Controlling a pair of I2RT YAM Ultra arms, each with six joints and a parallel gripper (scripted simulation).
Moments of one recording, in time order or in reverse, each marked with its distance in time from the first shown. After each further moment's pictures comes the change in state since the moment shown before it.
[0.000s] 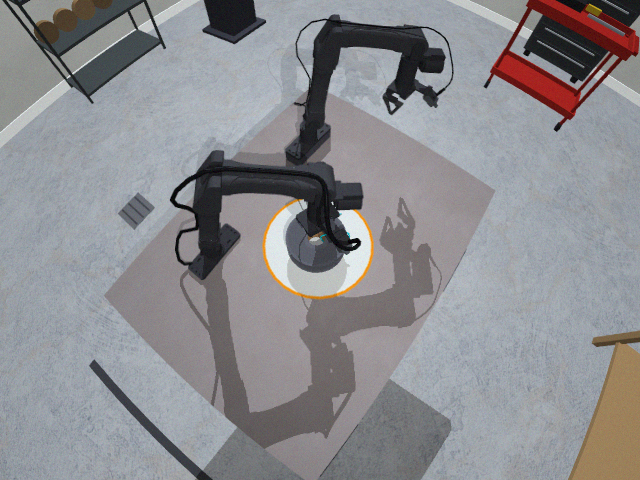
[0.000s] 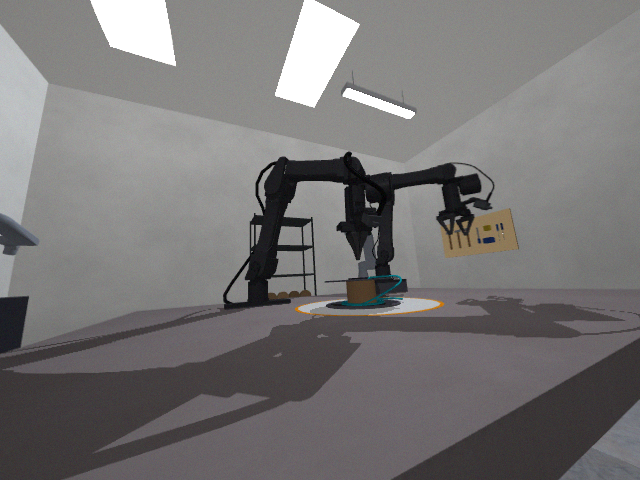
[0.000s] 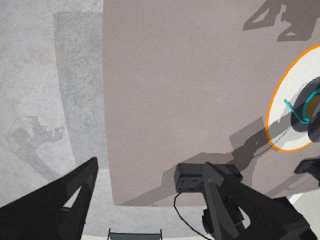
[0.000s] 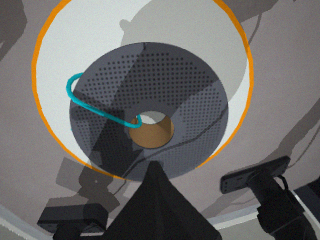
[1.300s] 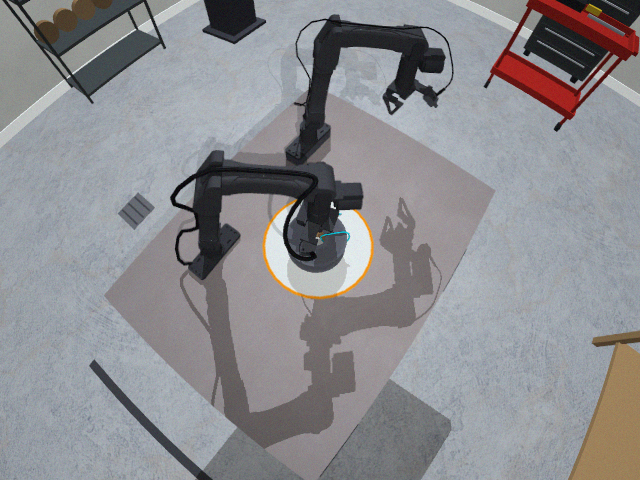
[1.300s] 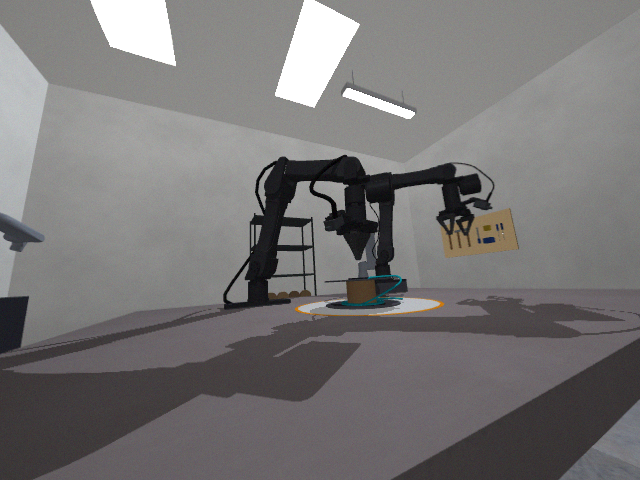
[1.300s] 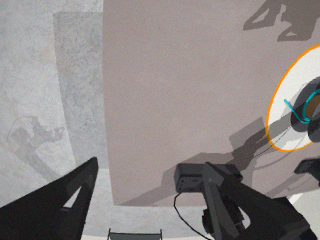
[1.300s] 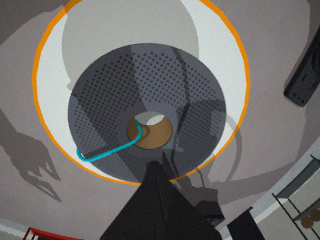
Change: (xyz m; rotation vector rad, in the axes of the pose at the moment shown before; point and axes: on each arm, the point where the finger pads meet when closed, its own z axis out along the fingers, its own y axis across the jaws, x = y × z) left arm 0.000 0.000 0.000 0.000 0.000 0.000; right arm 0.001 0.001 0.000 -0.001 0.009 0.953
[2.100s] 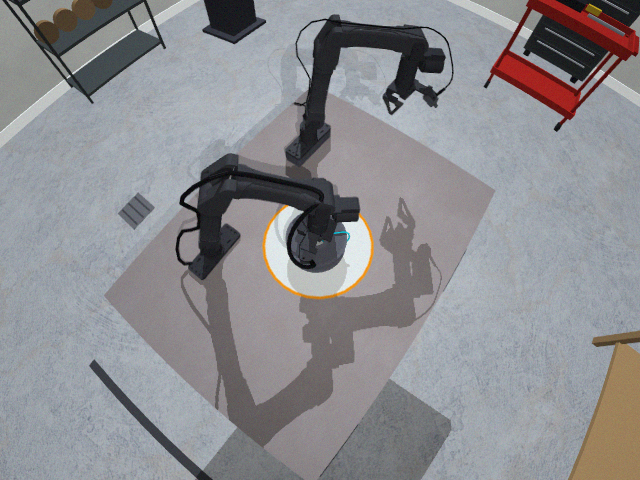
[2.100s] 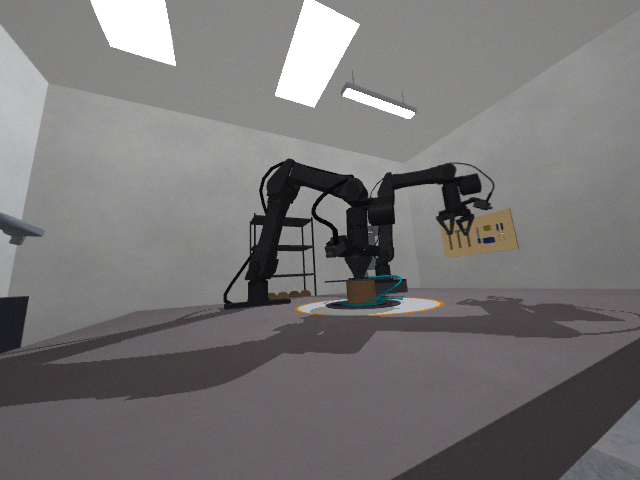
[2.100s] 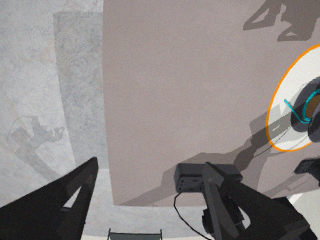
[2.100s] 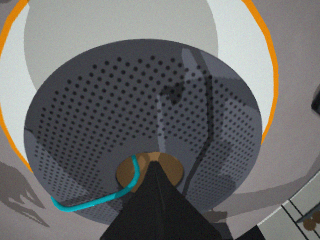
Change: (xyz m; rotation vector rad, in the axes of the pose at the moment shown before) left arm 0.000 0.000 0.000 0.000 0.000 0.000; right arm -0.002 0.001 0.064 0.014 -0.006 0.005
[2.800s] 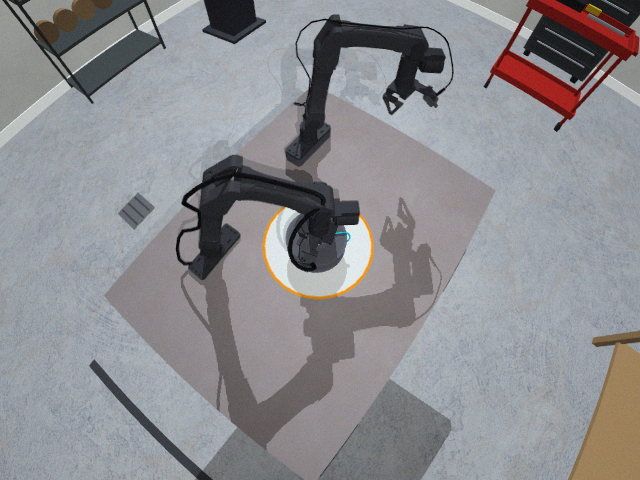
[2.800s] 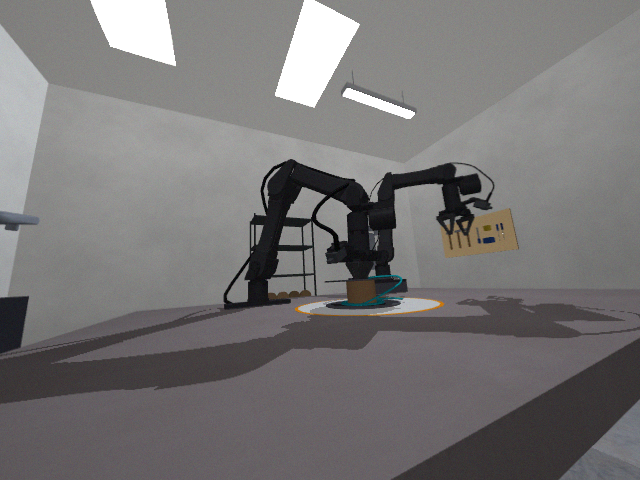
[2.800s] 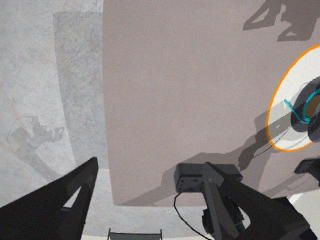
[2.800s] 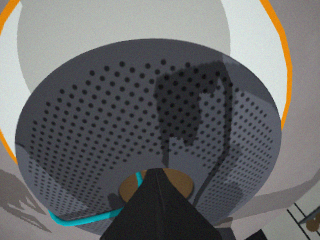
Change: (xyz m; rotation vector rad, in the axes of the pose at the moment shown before) left arm 0.000 0.000 0.000 0.000 0.000 0.000; right arm -0.001 0.005 0.014 -0.011 0.005 0.007
